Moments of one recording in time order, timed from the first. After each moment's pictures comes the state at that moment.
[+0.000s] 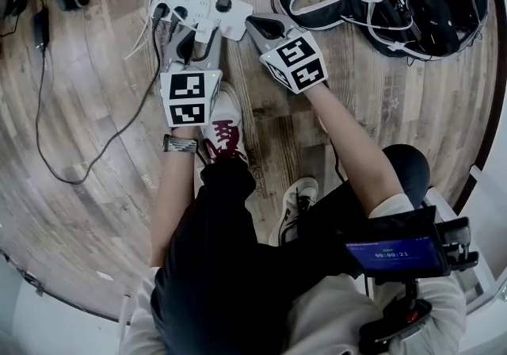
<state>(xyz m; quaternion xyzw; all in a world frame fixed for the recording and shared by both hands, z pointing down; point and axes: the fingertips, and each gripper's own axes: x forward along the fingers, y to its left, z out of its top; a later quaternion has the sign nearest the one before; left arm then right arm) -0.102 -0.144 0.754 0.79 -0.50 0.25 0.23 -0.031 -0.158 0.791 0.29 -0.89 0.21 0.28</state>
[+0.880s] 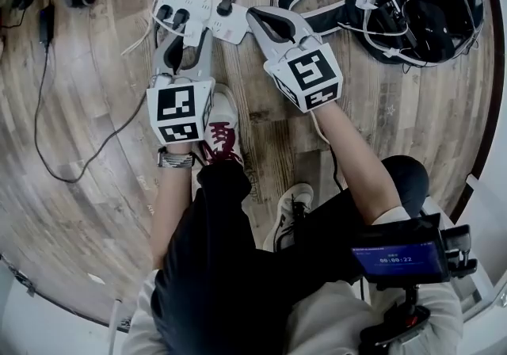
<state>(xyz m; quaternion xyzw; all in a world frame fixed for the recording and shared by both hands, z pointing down) -0.116 -0.146 0.694 0.78 -0.55 0.21 0.20 -0.034 -0.175 0.687 0.32 -0.92 0.13 0.20</state>
